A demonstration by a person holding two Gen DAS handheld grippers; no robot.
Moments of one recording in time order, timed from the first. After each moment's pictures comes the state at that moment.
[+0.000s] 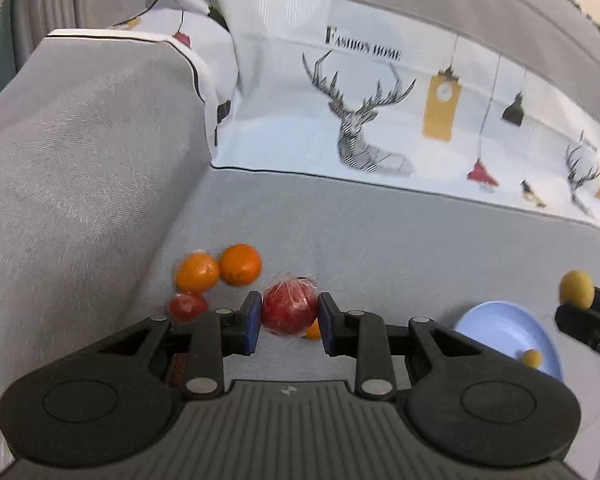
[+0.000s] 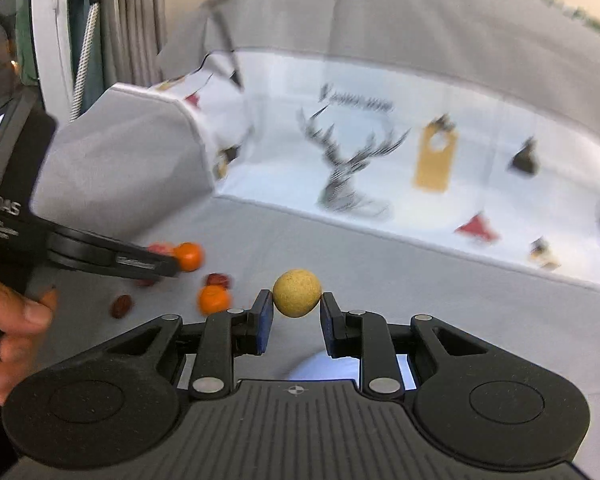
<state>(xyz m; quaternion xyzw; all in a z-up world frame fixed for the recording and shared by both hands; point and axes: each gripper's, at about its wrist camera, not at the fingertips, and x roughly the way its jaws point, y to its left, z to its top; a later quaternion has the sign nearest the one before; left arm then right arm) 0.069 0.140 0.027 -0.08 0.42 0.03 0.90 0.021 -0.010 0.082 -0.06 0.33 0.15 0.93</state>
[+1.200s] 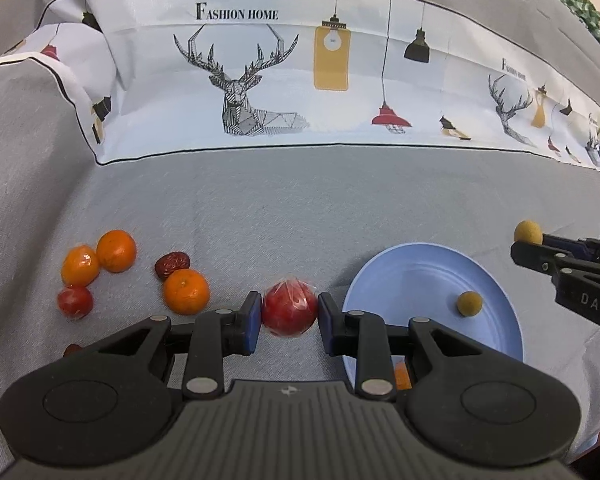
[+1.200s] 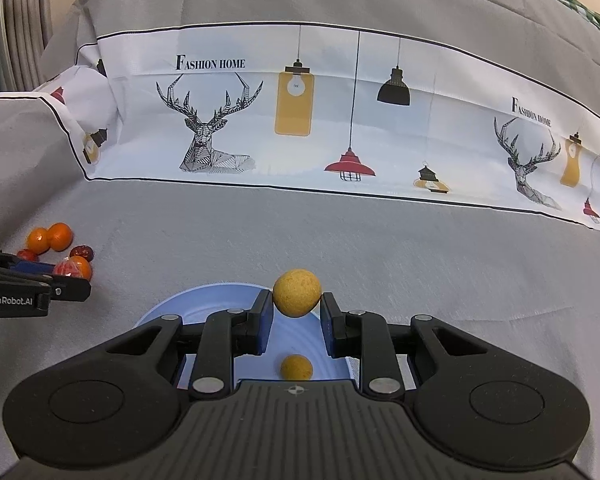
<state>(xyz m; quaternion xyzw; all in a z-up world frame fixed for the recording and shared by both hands) 0.068 0.072 0.005 -0.01 0.44 -0.08 0.90 0.033 -0.089 0.040 -0.02 0.38 0.02 0.93</state>
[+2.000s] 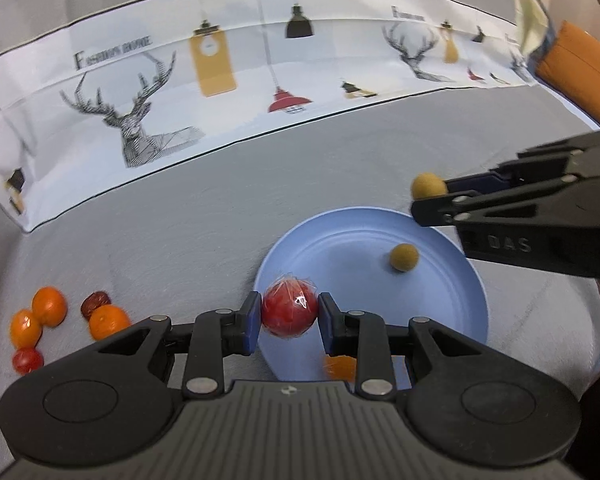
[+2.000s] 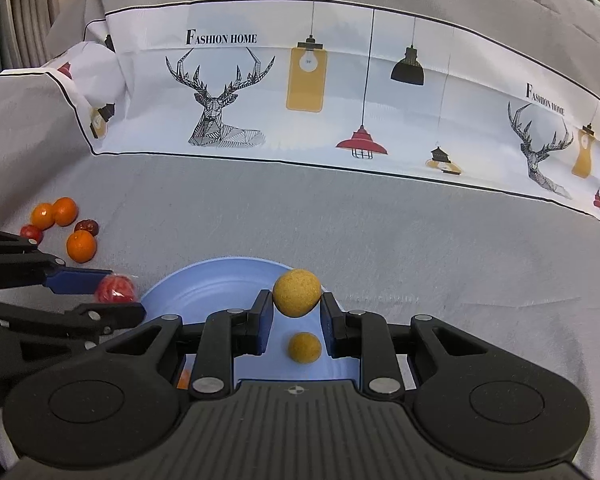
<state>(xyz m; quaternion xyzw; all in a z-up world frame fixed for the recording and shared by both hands) 0.043 0.014 -0.010 0.12 0.41 -0.25 0.87 0.036 -0.087 0.035 -0.02 0.41 0.03 0.91</state>
